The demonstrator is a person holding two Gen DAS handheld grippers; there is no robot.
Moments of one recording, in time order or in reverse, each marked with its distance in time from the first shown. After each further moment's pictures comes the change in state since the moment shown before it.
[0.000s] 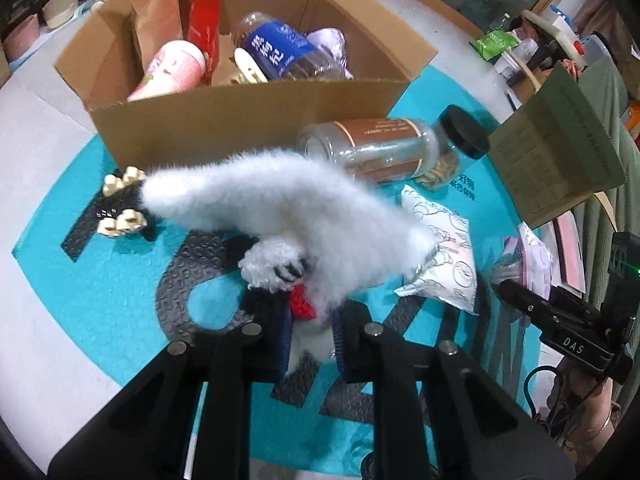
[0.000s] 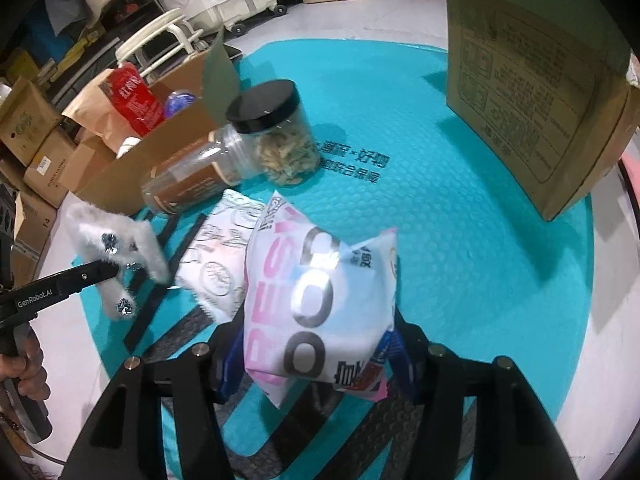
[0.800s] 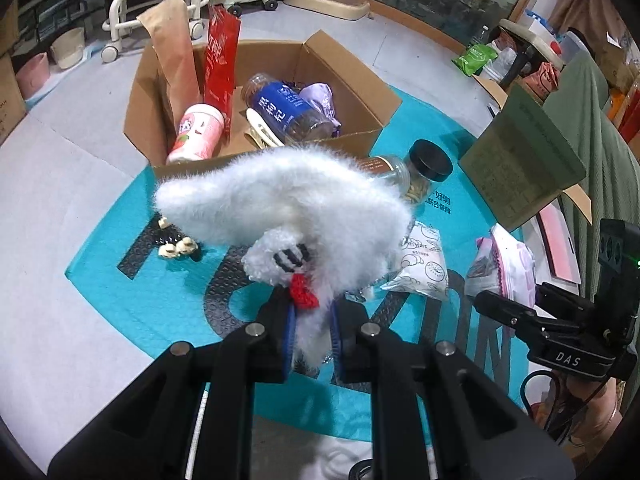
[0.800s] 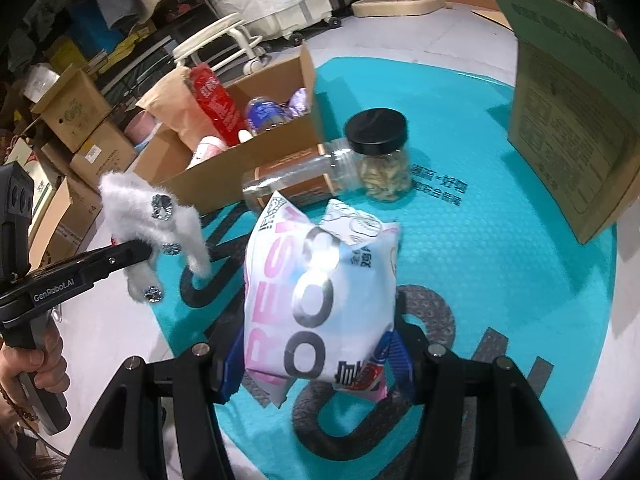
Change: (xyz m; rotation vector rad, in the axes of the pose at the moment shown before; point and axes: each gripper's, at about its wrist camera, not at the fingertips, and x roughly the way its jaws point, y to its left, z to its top) left arm -0.080 0.005 -0.013 0.112 -0.099 0.018; right arm -0.042 0.070 -0.004 -0.098 -0.045 0.153
